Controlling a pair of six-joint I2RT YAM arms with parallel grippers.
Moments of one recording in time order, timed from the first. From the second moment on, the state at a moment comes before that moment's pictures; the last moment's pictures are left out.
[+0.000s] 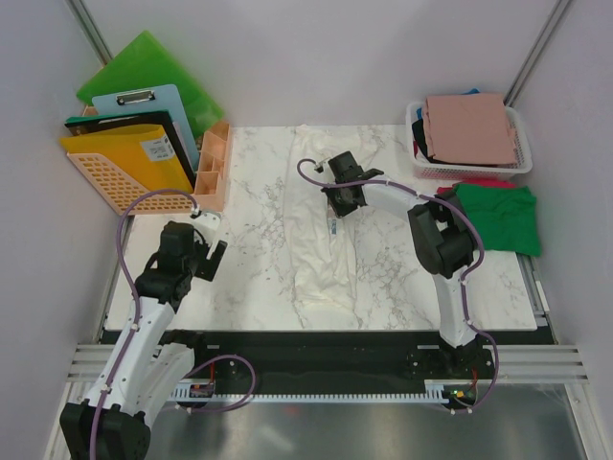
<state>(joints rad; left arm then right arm) -0.14 0.74 0.60 -0.57 -0.22 0.37 0.52 2.14 1.59 -0.46 -0.02 -0.04</state>
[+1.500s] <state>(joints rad) -0.14 0.75 0.60 -0.58 -0.20 0.37 0.36 2.07 1.77 -0.49 0.09 -0.10</state>
